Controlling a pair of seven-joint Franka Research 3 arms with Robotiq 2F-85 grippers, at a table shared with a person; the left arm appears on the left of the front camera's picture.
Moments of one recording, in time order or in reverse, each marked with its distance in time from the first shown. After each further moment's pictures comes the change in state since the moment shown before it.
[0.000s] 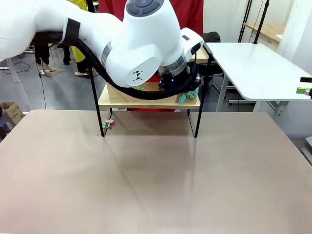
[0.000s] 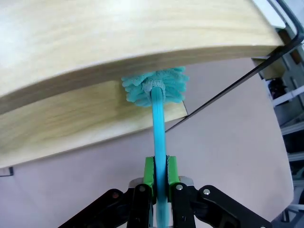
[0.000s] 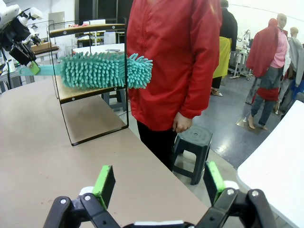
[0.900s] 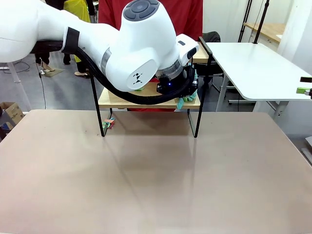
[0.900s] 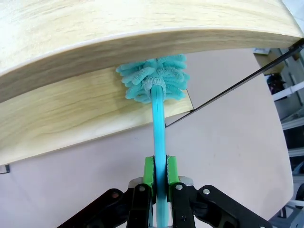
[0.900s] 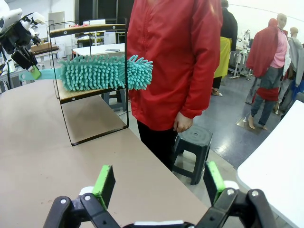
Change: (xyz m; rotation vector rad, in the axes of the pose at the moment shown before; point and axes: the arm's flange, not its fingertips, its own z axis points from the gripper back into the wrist) left arm -0.002 0.010 -0.009 -0.015 0.035 0.009; right arm 0.000 0.000 0.000 0.000 0.000 0.000
